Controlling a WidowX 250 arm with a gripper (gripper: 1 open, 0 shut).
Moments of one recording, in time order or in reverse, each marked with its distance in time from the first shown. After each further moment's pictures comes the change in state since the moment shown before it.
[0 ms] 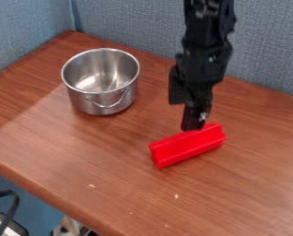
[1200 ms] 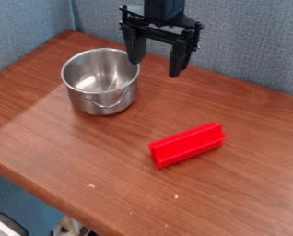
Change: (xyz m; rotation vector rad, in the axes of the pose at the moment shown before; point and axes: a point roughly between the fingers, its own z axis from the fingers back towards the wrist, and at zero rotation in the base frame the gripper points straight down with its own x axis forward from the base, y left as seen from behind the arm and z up) arm -0.041 0.024 0.075 -0.058 -0.021 0.808
